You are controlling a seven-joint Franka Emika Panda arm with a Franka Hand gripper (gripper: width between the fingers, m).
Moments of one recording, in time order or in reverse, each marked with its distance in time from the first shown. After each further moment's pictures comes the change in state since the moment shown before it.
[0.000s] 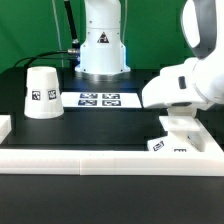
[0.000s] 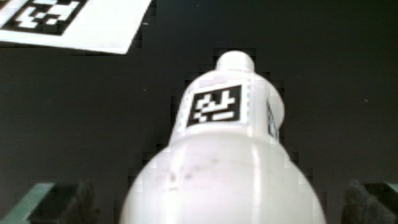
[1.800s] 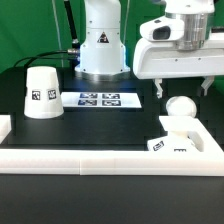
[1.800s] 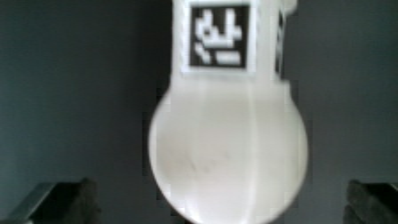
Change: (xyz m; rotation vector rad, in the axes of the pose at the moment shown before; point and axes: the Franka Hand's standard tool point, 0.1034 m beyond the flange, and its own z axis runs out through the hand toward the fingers) arm -0.025 0.004 -0.018 0.052 0.861 0.047
